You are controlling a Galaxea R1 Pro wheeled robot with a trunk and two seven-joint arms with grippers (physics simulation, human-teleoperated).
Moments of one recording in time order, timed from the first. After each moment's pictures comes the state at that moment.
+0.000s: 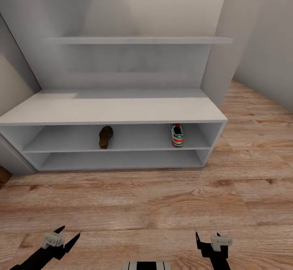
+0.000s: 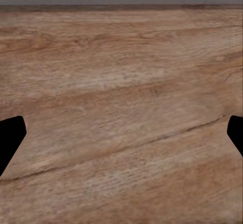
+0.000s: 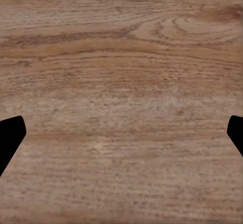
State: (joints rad) left arm -0.20 0.30 0.25 -0.66 0.14 -0.33 -0.79; right arm -0.46 -0.07 0.23 -0.03 -0.22 -0.74 -0.06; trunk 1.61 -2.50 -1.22
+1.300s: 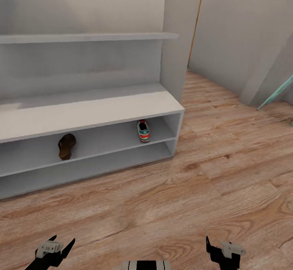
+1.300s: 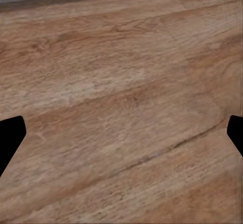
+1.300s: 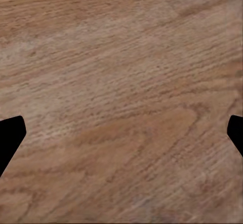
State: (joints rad) left arm -0.18 0.28 0.25 -0.59 0.15 -0.39 -0.61; right arm -0.44 -0.09 0.23 -0.03 -0.39 -0.74 -0.07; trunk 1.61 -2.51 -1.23
